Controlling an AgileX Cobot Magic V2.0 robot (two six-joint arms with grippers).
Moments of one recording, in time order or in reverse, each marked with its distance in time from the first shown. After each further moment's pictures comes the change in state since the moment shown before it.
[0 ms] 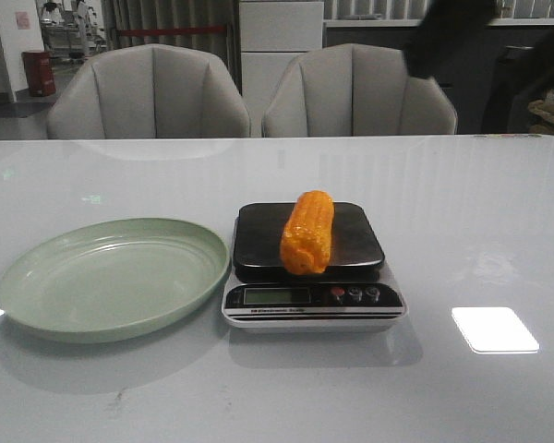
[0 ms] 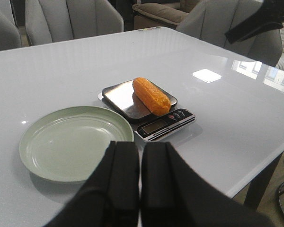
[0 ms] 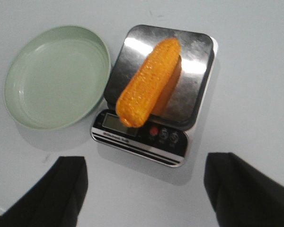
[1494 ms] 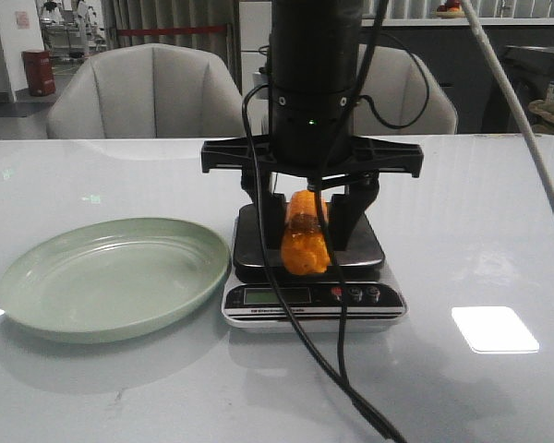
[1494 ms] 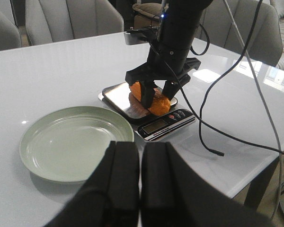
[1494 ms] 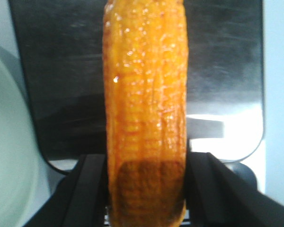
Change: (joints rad) left arm 0.000 0.000 0.000 0.000 0.000 0.000; right arm 0.129 0.887 -0.716 -0.209 0.439 0.579
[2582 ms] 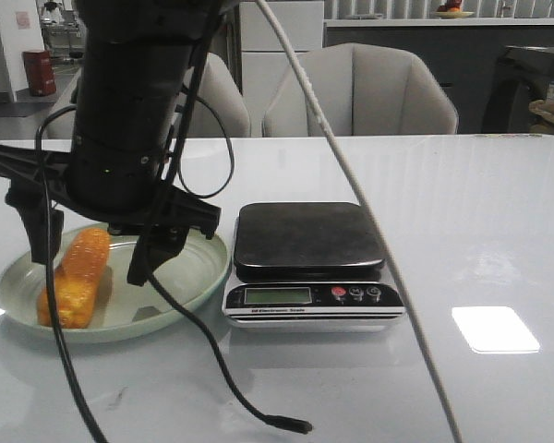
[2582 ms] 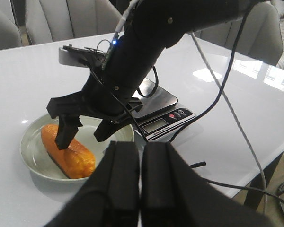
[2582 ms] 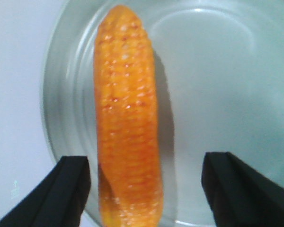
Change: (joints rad) left arm 0.000 0.000 0.002 0.000 0.000 0.000; right arm 0.200 0.180 -0.200 0.165 -0.311 0.002
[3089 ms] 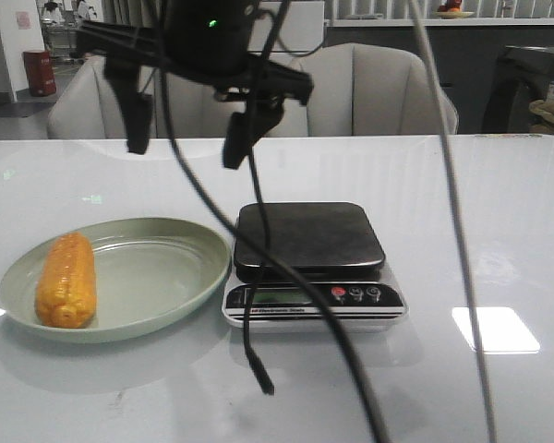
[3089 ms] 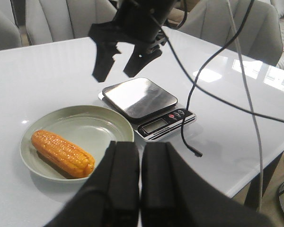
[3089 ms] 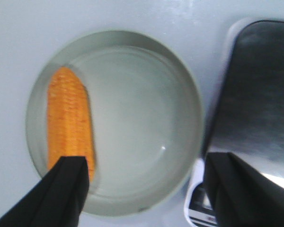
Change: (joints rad) left arm 0.000 0.000 0.000 0.000 0.000 0.000; right arm -0.154 -0.193 -0.040 -0.017 0.310 -0.272
